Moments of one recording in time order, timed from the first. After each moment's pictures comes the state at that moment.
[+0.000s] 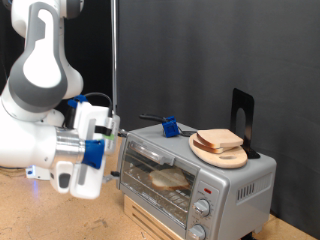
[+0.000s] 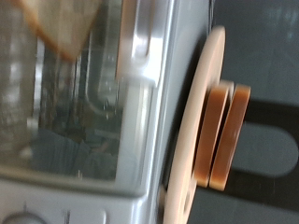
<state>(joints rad) -0.12 0.31 -0.31 -2.08 1.25 1.54 -0.26</state>
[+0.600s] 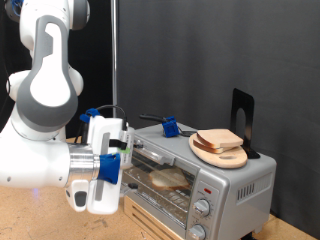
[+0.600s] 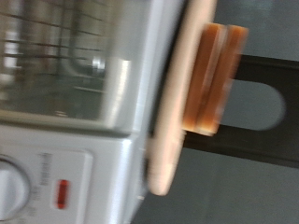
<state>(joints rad) -0.13 0.42 -0.28 -1.96 1.36 1.45 -0.22</state>
